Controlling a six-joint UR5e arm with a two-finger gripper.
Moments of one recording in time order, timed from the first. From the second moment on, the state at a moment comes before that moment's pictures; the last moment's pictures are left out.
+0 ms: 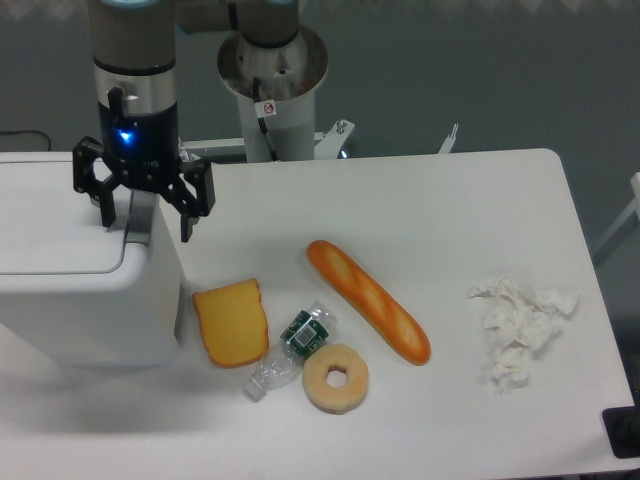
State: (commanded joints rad) arm 2.12 -1.63 -1.62 -1.08 1.43 0.26
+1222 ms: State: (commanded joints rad) arm 2.52 -1.63 -1.60 -1.08 1.42 0.54
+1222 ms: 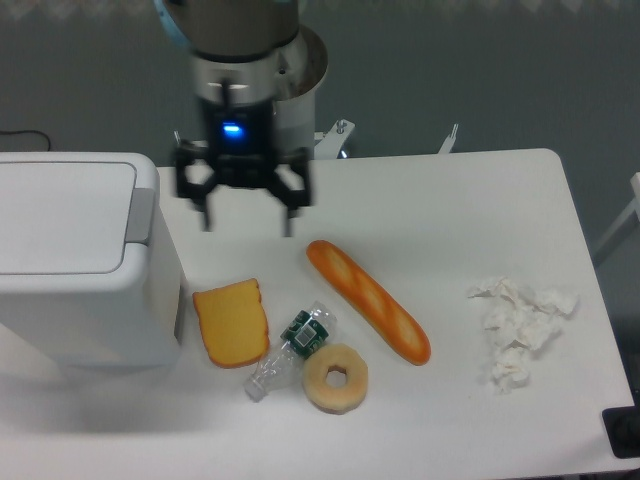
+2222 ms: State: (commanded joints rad) arm 2.79 -1.97 -1.53 -1.08 1.52 1.36
